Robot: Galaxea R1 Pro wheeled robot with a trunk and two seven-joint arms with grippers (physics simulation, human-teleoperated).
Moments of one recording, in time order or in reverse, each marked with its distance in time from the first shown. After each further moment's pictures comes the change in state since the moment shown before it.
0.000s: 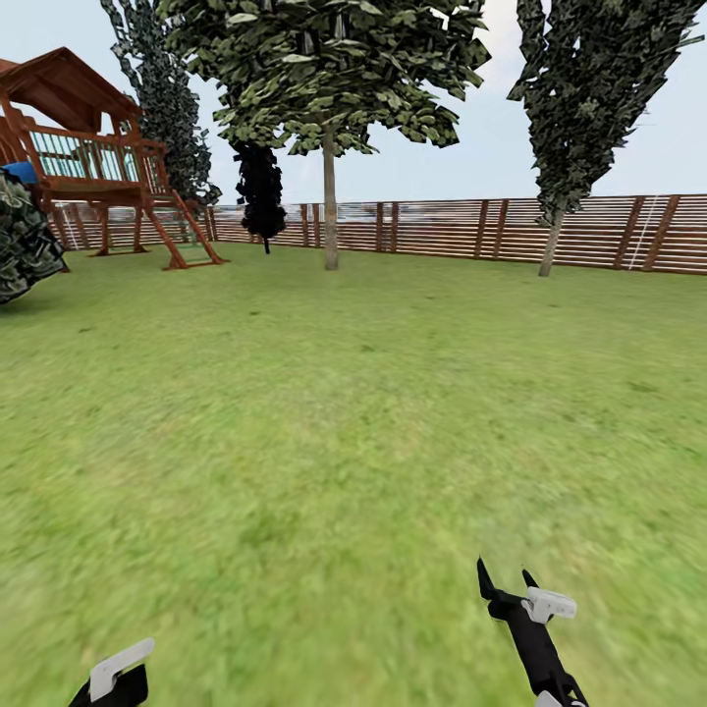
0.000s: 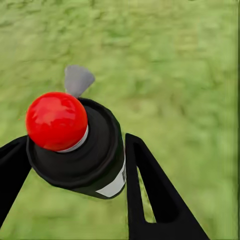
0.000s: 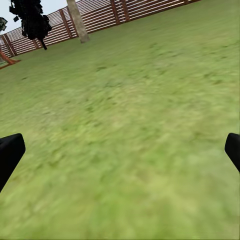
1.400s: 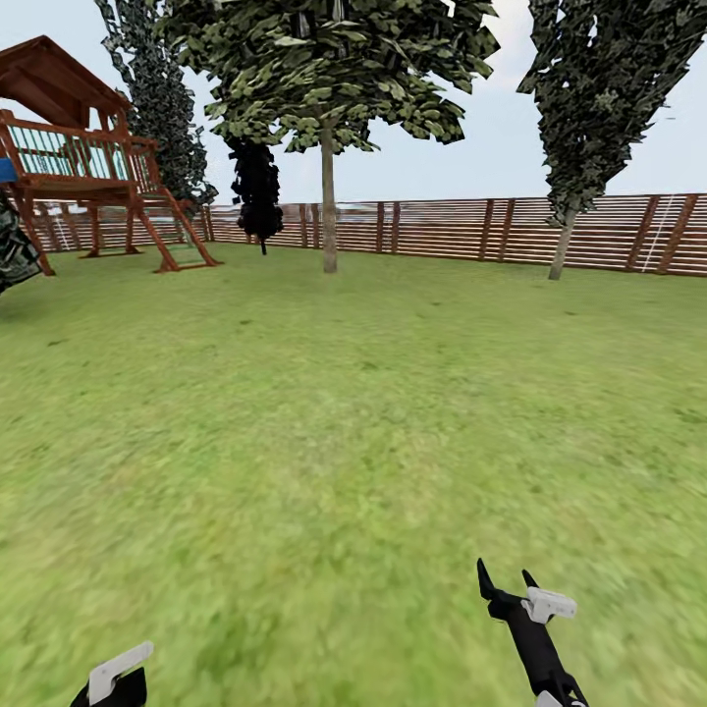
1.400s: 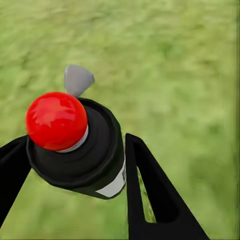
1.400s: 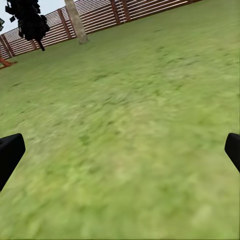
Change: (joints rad) left arm 0.006 0.000 0.000 0.000 0.000 0.000 0.000; right arm 0.000 0.000 0.000 0.000 0.000 0.000 0.000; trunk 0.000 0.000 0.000
